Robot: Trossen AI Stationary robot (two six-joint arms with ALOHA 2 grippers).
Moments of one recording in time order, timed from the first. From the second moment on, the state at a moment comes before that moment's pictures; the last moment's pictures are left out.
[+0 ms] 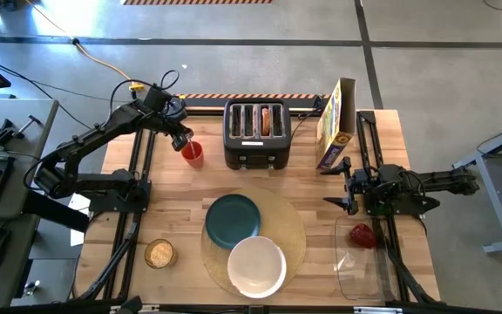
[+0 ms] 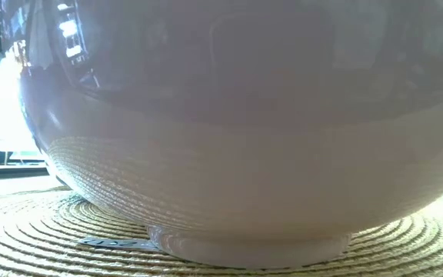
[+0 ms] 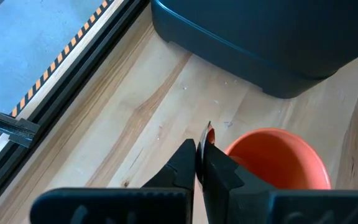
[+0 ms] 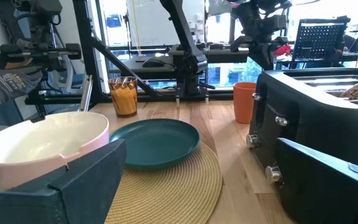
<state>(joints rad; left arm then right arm) 0.96 1.13 0.82 -0.67 0.26 0.35 0.10 0.03 0.01 0.02 0.05 0.03</state>
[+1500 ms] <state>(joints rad) 0.91 0.74 0.82 -0.71 0.30 0.30 0.10 0.03 0.01 0.02 0.05 0.03</state>
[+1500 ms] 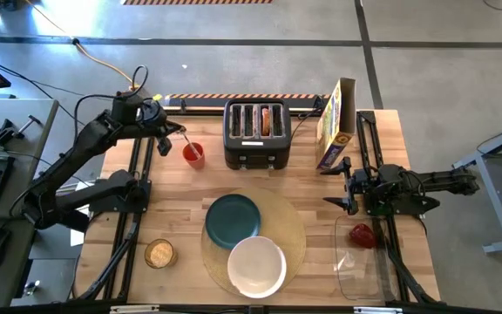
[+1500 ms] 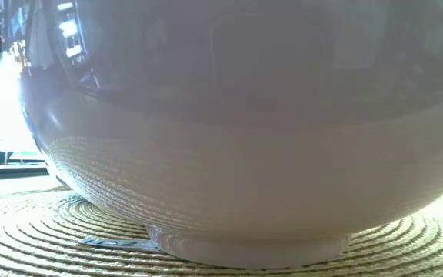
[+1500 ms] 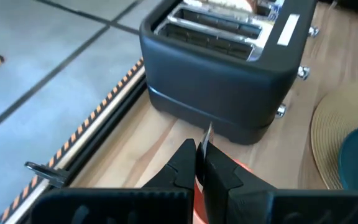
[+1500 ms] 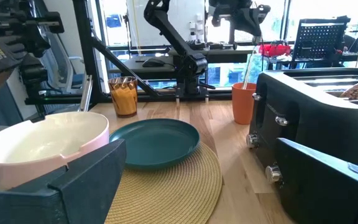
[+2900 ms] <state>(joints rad) 0.70 0.69 0.82 -0.35 0.55 0.10 0.10 0.03 0.01 0.02 0.05 0.03</state>
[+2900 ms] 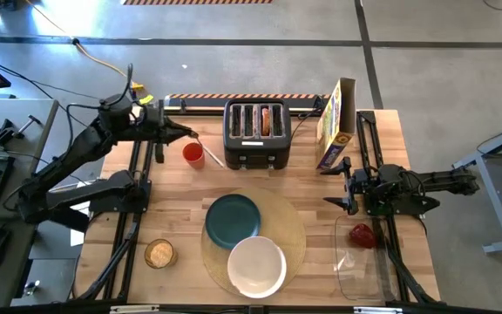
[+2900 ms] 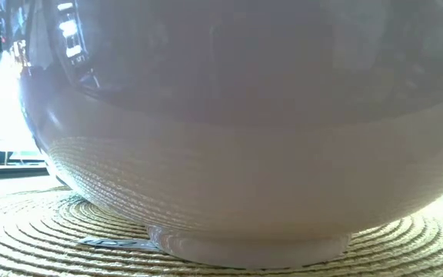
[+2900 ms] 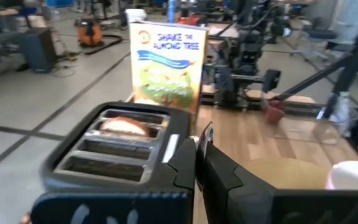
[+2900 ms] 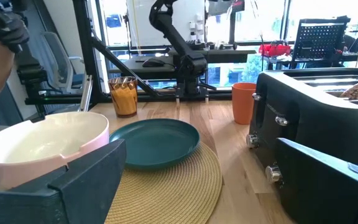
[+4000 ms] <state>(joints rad) 0.23 1.08 0.82 0.18 0.54 -0.16 0.10 0.03 0.01 0.02 0.08 0.03</state>
